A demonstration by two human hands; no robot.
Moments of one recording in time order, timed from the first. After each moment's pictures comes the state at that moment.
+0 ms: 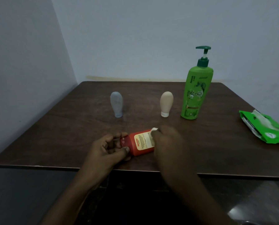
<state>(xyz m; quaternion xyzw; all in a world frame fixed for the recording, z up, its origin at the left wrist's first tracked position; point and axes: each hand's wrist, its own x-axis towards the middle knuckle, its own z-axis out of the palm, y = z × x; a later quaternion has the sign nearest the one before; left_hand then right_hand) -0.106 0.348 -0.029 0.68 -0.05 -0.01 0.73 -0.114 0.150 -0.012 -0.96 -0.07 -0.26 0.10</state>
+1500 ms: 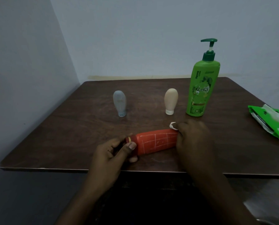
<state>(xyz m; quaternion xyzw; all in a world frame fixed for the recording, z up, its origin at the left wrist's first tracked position) -0.118 0.333 -0.025 0.71 -0.07 0.06 0.70 -0.099 0.110 -0.014 -0.92 -0.01 -0.33 0.19</state>
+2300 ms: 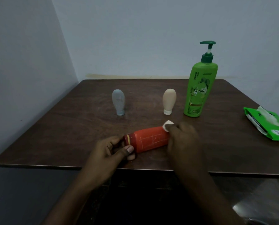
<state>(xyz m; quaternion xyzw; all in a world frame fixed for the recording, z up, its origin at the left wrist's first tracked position) -0.112 0.348 -0.023 0.72 -0.10 -0.02 0.69 -0.109 0.130 -0.023 -0.92 -0.01 -0.34 0.18</state>
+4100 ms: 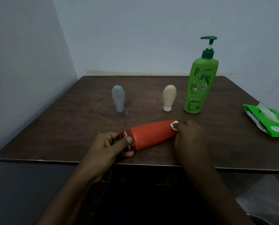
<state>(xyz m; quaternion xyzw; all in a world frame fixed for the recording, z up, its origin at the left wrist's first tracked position) -0.101 0.347 -0.030 0.71 -0.06 -0.04 0.70 -0.097 0.109 -0.033 -0.92 0.02 -0.35 0.17</state>
